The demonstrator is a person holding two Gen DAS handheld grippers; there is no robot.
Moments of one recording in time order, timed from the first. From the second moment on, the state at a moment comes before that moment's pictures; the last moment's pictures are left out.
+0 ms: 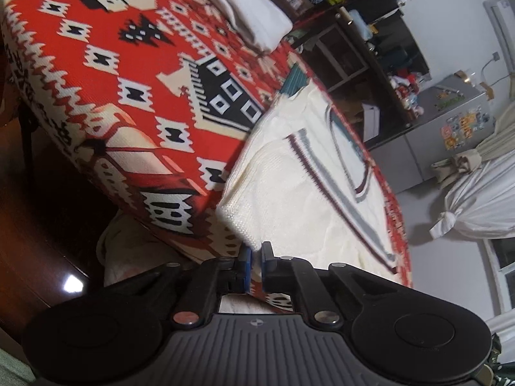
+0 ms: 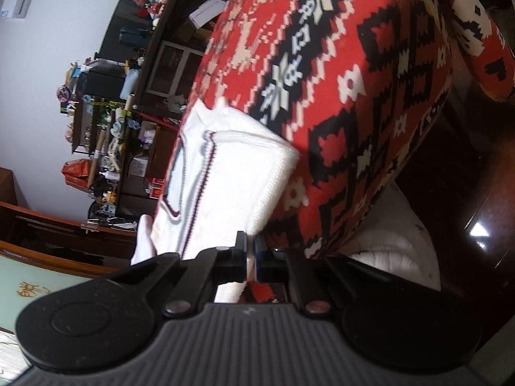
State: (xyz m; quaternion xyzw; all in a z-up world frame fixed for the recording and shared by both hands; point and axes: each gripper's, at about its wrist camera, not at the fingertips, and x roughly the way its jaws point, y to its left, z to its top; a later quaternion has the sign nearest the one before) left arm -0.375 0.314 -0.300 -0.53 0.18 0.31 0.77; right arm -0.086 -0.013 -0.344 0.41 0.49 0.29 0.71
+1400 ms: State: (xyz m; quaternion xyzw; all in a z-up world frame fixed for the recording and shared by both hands) left arm -0.275 0.292 -0.327 -0.57 0.25 0.18 0.76; right arm -0.128 0.158 -0.369 0.37 0.57 0.37 0.63
